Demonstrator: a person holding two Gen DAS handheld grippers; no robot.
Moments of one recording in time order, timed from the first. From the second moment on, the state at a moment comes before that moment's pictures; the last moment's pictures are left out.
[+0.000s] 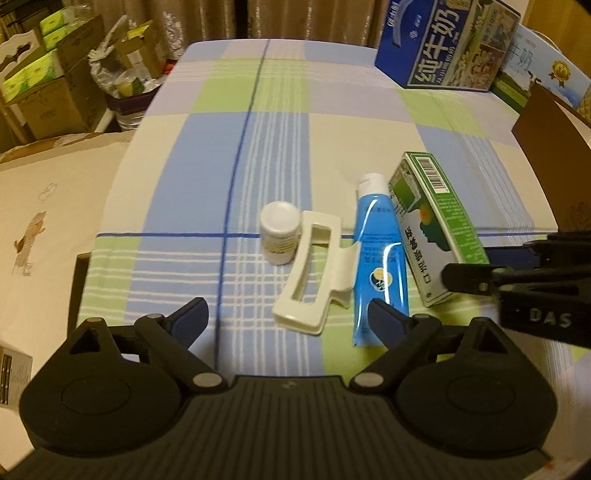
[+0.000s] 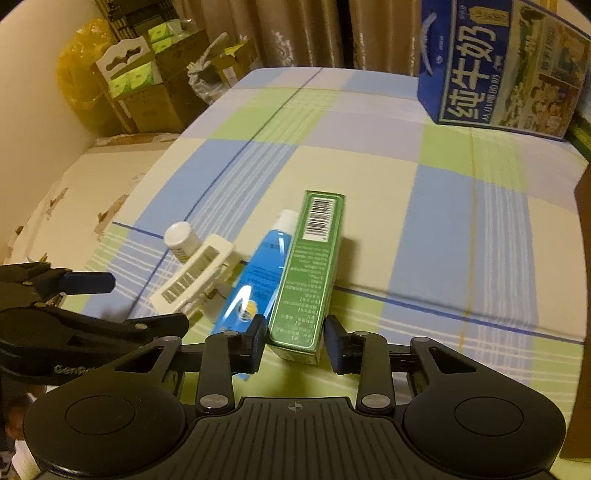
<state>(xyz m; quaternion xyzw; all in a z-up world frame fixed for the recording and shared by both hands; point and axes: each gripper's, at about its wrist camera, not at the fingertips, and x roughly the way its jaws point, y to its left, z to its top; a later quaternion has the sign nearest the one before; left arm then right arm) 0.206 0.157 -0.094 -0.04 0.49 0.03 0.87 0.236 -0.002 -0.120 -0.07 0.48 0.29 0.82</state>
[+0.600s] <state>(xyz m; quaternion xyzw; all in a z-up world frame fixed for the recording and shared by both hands) 0.223 0.139 -0.109 0.01 0.49 -0.01 0.87 0.227 -0.097 -0.109 -0.03 0.50 0.22 0.84</state>
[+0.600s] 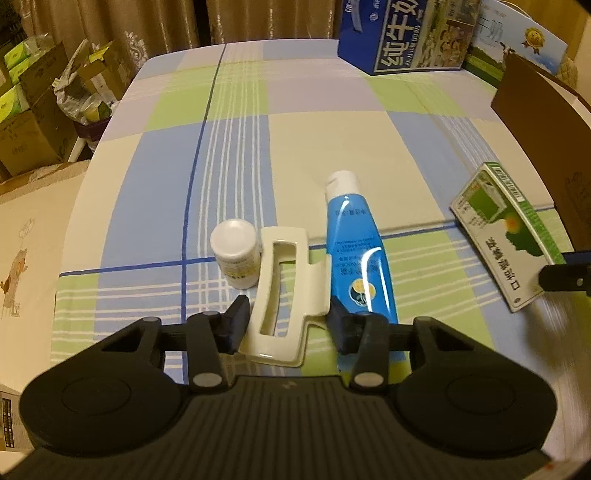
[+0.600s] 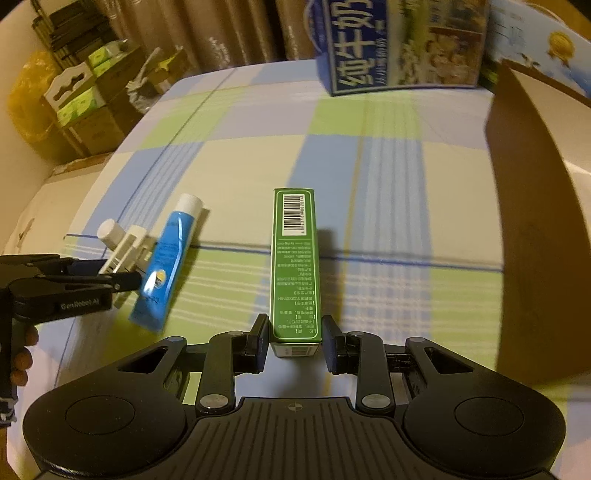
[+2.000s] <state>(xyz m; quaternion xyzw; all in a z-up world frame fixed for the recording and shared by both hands) 0.155 0.113 -0.102 -0.03 0.51 0.06 0.86 0.167 -0.139 -0.101 -0.06 0.51 0.23 0.83</state>
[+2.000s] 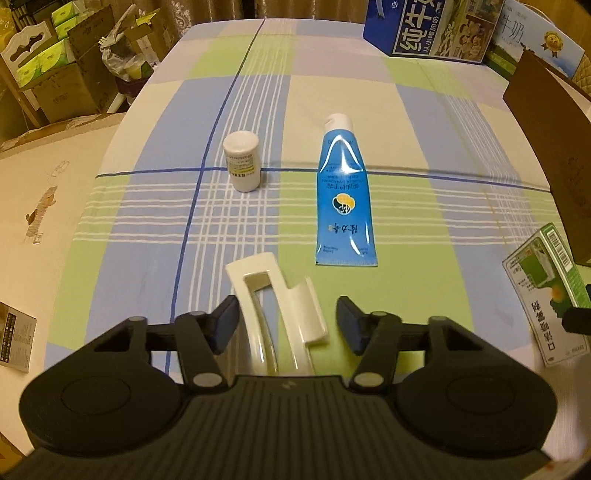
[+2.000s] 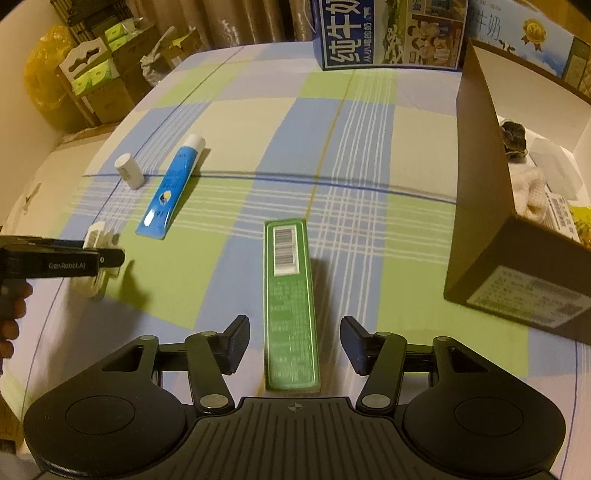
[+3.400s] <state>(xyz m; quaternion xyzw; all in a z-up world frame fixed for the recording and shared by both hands) 0.120 0.033 -0.070 -0.02 0.50 -0.02 0.87 0.156 -0.175 -0.093 -0.05 0.50 0.26 0.82</state>
